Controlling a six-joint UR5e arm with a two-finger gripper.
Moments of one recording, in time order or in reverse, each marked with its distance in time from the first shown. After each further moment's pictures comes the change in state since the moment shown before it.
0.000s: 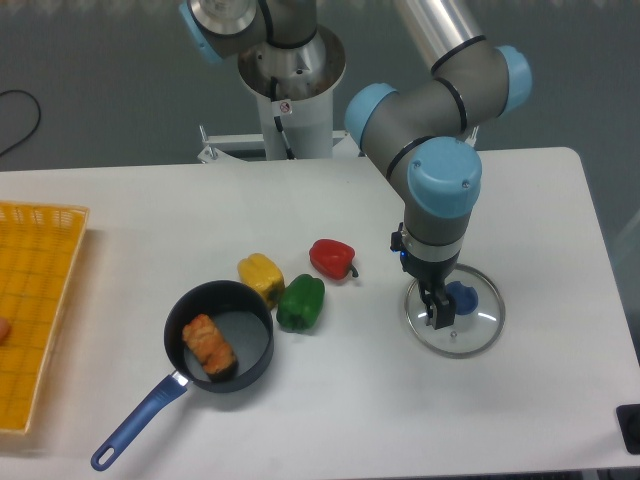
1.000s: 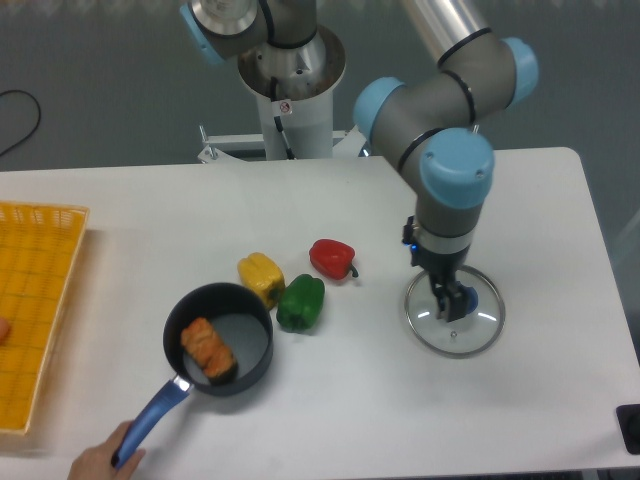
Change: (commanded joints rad) arm 0.118 0.012 -0.009 0.009 -0.034 0.037
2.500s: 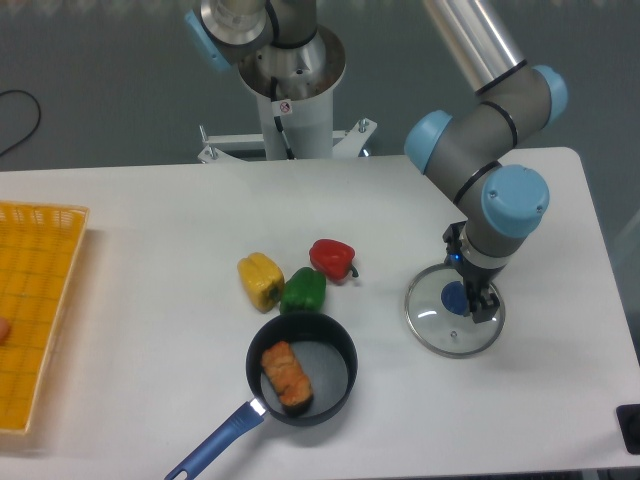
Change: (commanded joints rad) arm 0.019 -0.140 -0.020 0.041 0.029 0.152
